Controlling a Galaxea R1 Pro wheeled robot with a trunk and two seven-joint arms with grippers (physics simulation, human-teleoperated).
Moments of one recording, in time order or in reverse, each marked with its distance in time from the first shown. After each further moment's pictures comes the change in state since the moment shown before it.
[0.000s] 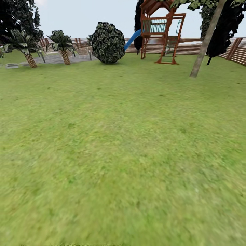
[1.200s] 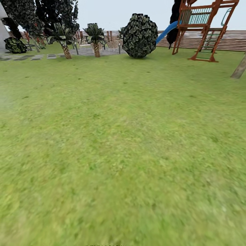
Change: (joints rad) left arm 0.000 0.000 0.000 0.000 0.000 0.000 0.001; right arm 0.000 -0.002 0.000 0.000 0.000 0.000 0.000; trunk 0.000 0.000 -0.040
